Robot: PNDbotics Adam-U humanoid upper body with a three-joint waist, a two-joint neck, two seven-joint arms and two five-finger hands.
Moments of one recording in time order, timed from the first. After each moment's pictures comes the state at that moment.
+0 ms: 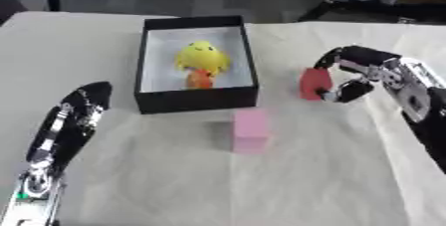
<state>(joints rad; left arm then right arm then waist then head) -0.17 0.10 -0.01 -1.67 -0.21 -0.06 -0.21 -0.68 -0.51 0.20 -1.01 0.93 -0.35 0.34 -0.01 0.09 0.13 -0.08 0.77</state>
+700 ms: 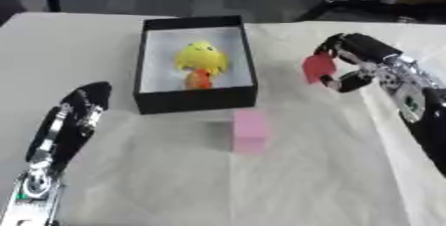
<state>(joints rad) -0.17 0.10 -0.01 -1.67 -0.21 -0.06 -0.21 -0.68 -0.50 0.21 -1.08 0.95 -0.33 0.14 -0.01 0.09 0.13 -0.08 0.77</state>
